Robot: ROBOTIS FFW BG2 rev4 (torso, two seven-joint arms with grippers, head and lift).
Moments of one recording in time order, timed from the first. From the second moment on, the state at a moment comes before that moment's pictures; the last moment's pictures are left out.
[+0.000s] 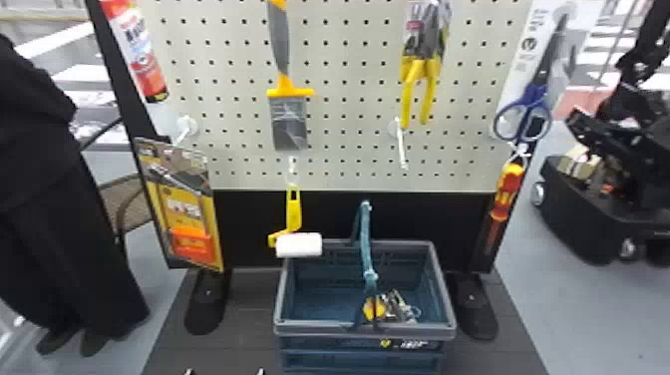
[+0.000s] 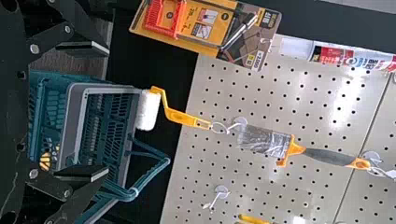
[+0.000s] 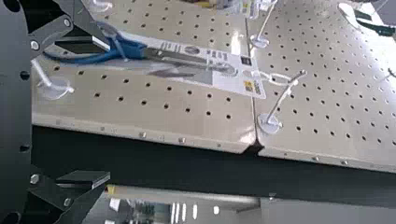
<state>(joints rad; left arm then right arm) 0.81 0.28 -0.30 -2.32 0.22 -0.11 0.26 -0.24 -0.43 -0.22 -1.70 -0.44 0.13 0.71</state>
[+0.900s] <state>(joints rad) 0.81 0.31 -0.31 -2.32 0.24 -0.12 0.29 -0.41 -0.55 -0.01 -1.80 -0.60 0.25 0.67</state>
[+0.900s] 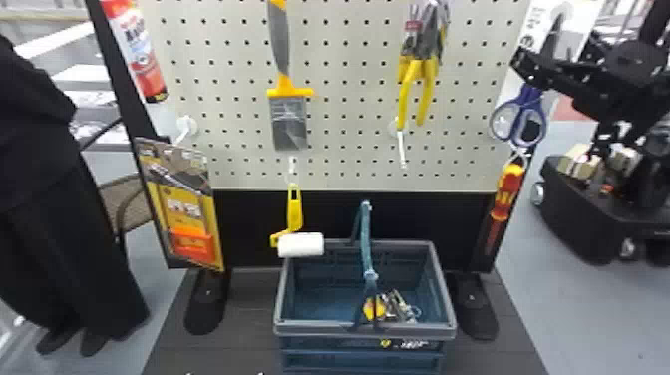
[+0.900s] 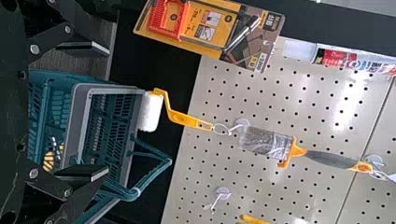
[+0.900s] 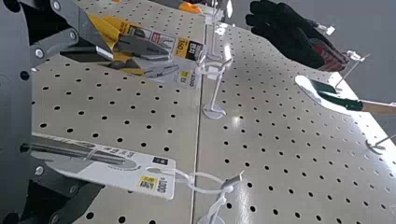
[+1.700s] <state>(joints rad) 0.81 0.31 -0.31 -2.32 0.24 -0.12 0.29 -0.42 -0.55 -0.01 -1.75 -0.62 0.26 0.68</state>
